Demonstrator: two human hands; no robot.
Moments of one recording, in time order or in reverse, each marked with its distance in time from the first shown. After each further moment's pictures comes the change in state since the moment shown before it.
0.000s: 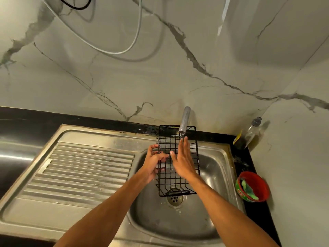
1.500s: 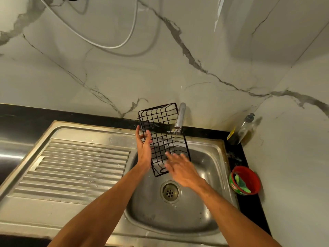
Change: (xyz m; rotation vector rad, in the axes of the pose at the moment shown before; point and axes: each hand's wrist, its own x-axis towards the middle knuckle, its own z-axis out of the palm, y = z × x) left_hand 0.009 0.017 0.016 0.015 0.320 0.392; right_hand -0.041 0.019 -0.008 -0.350 -0.206 -0.250
